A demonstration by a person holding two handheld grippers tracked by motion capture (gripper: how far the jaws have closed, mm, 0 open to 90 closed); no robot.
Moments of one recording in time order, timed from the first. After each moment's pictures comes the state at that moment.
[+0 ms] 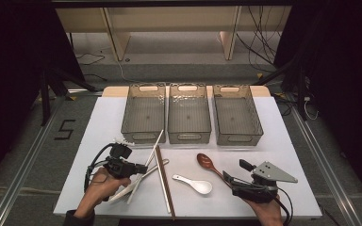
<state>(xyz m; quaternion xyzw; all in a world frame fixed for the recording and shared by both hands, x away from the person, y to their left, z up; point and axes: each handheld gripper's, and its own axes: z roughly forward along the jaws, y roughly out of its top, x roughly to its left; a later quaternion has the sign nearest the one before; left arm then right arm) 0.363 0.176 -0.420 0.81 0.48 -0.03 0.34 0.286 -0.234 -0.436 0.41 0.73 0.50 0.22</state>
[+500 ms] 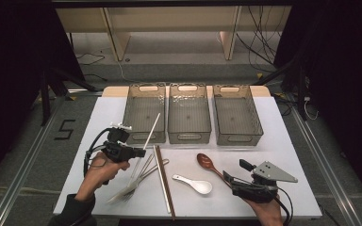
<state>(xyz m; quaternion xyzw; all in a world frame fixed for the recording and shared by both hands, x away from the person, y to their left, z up) 0.395 0.181 -0.395 0.80 0.48 0.01 0.36 0.286 -0.235 -0.436 0.41 0.73 0.50 0.21</state>
